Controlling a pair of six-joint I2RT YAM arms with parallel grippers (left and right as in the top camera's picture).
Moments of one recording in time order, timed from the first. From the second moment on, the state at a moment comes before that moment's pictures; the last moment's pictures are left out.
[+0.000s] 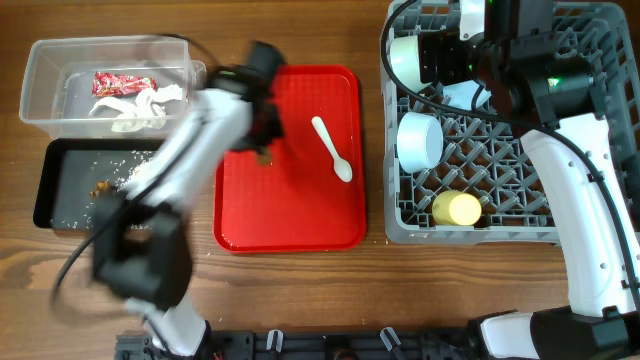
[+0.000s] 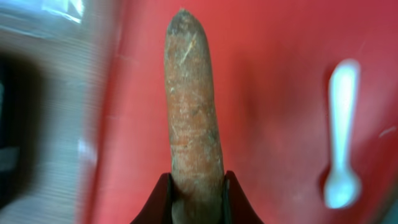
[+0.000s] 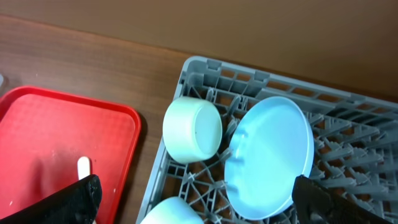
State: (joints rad) left arm -0.30 1.84 1.52 -1.04 -0.08 -0.57; right arm 0.22 1.57 1.72 -0.86 0.08 -0.06
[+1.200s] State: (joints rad) left arm 0.46 1.34 0.97 -0.73 -0.09 -0.83; right arm 0.52 1.93 1.72 -1.07 -0.21 -0.04
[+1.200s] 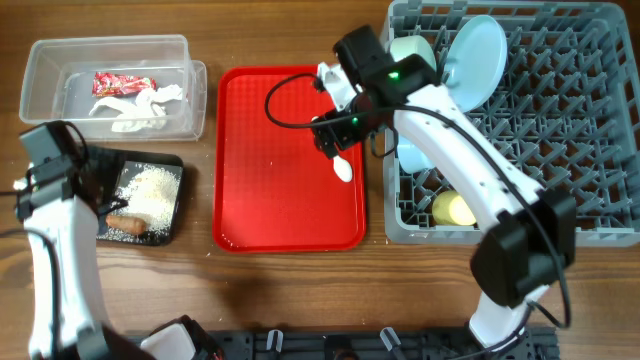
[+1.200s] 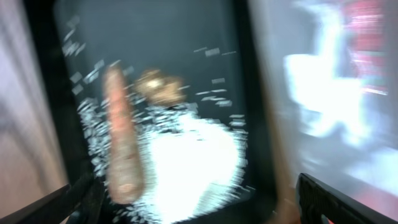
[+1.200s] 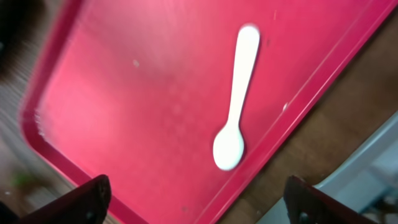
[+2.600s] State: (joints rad) left arm 0.28 1.32 0.97 -0.66 0.14 -0.56; right arm 0.44 2.10 1.75 -1.03 -0.28 -0.10
